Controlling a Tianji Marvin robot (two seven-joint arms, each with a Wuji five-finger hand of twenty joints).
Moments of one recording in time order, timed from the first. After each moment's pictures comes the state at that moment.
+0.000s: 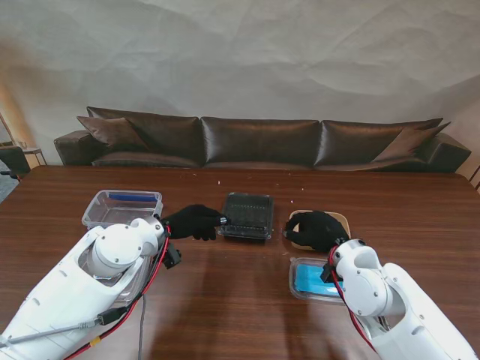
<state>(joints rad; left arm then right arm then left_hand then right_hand) 1.30 -1.09 -1.10 -1.52 0.10 0.12 -0.39 -1.54 -1.10 1.23 -1.68 -0.68 0.08 0.09 1.05 0.01 0.00 0.00 0.72 0.22 0.13 0.21 0.99 0.46 0.20 0.57 0.60 0.58 0.45 0.66 0.12 0.52 1.11 0.85 0.25 -0.43 1.02 -0.02 0.80 -0.03 0.54 0.42 0.87 0.15 0.64 0.58 1.00 0.25 0.80 0.61 0.80 0.46 1.35 0.65</state>
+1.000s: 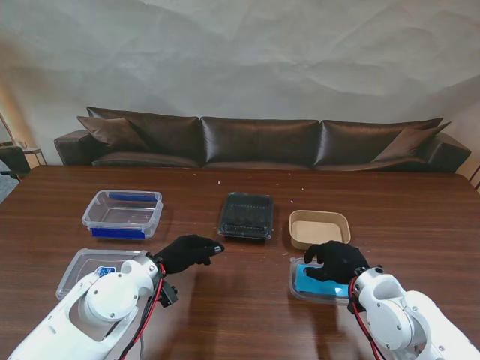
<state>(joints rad) 1.57 -1.08 -1.18 -1.68 0.22 0.08 -0.25 -1.69 -1.05 1.33 -1.66 -0.86 -0.06 0.12 1.05 0.01 0.00 0.00 0.75 0.23 0.14 0.23 0.98 0.46 0.19 0.52 0.58 0.57 0.34 0.60 0.09 0.51 0.95 0.77 0.25 -0.50 1.00 -0.03 0.70 -0.07 0.54 0.43 0.83 0.09 0.59 0.52 0.86 0.21 0.57 0.51 0.80 0.36 1.09 0.61</state>
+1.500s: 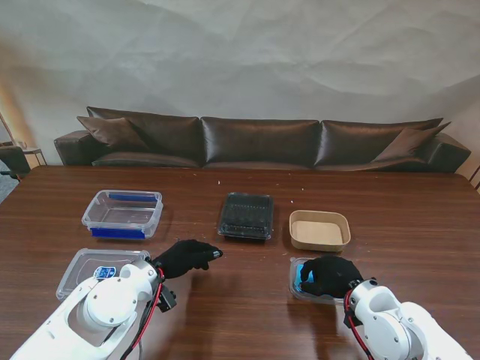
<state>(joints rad) 1.60 -1.08 -1.19 -1.69 0.23 0.09 -0.25 -1.72 -1.05 1.31 -1.66 -0.86 -0.08 0.13 1.05 0.01 0.00 0.00 0.75 0.23 0.14 0.23 0.98 0.46 0.19 0.52 0.58 0.57 0.33 0.60 0.08 0.51 0.92 0.77 0.25 -0.49 1.00 -0.03 0.77 -0.05 0.58 0.45 0.96 0.08 0.60 0.54 0.97 0.21 0.73 0.59 0.80 0.36 1.17 0.61</state>
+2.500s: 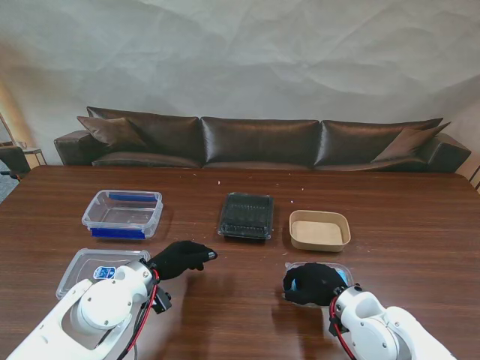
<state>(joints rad) 1.63 -1.08 -1.22 -1.71 0.25 0.09 -0.26 -1.71 -1.04 1.22 -1.66 -0.81 -0.09 0.13 1.05 0.01 0.00 0.00 0.77 0.24 0.16 0.25 0.97 0.46 0.19 0.52 0.58 0.57 0.33 0.59 0.08 0.51 0.90 0.77 0.25 -0.49 1.00 -0.03 0.77 -0.05 0.58 0.46 0.95 0.08 0.61 0.56 0.99 0.21 0.77 0.62 0.80 0.36 1.17 0.61</state>
